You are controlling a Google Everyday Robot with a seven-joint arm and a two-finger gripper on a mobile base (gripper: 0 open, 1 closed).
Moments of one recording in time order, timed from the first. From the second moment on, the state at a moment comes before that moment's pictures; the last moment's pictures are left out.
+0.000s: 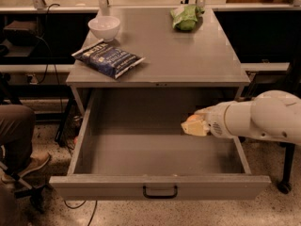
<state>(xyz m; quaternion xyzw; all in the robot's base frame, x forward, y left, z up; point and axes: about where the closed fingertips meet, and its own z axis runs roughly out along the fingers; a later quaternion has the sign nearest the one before) 0.533 -0.138 0.755 -0.34 0.85 0.13 0.38</state>
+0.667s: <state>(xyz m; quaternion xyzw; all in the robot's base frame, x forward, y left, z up) 0.561 -0.054 0.705 -0.35 0.83 0.20 0.38</state>
